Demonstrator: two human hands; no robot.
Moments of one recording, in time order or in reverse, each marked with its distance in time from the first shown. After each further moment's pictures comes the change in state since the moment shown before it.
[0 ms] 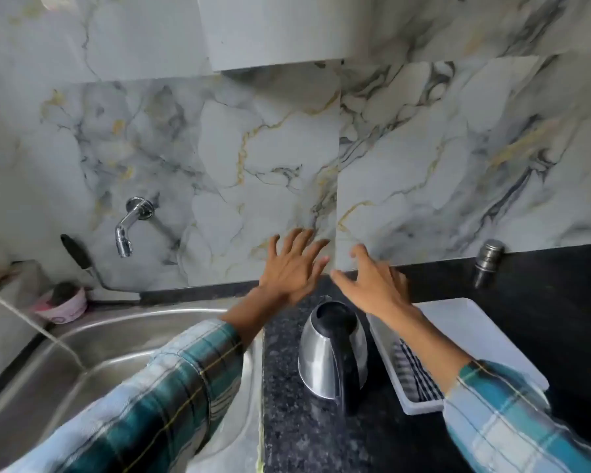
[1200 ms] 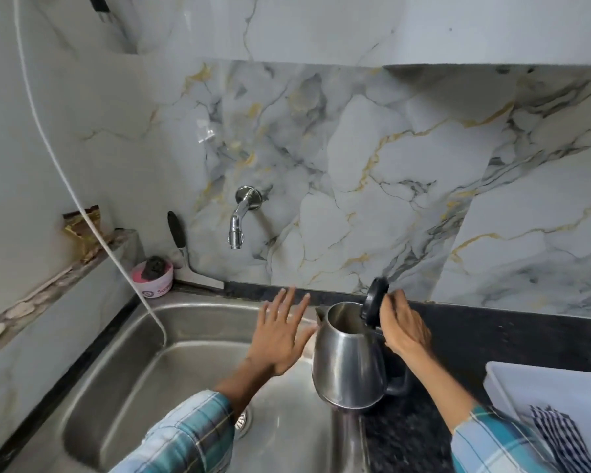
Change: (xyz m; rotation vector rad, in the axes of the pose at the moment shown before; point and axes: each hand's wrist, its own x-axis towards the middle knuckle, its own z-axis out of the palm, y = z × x) left_hand -0.165 -0.013 0.118 -0.147 -0.348 -0.261; right_hand -0.071 0.076 0.107 0.215 -0.255 0.375
